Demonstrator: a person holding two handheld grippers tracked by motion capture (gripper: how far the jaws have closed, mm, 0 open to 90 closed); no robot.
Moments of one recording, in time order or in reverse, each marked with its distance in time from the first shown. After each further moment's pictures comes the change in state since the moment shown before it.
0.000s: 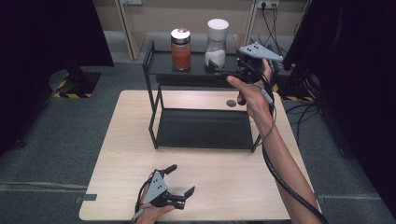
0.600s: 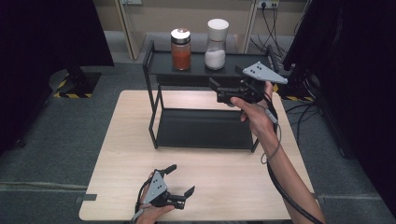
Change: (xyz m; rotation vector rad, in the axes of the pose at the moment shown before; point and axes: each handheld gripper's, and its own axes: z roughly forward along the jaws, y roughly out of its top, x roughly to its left) left arm 0.000 0.000 0.000 -0.001 0.005 0.000; right arm 0.003 -0.035 -0.032 -0.035 0.077 -0.010
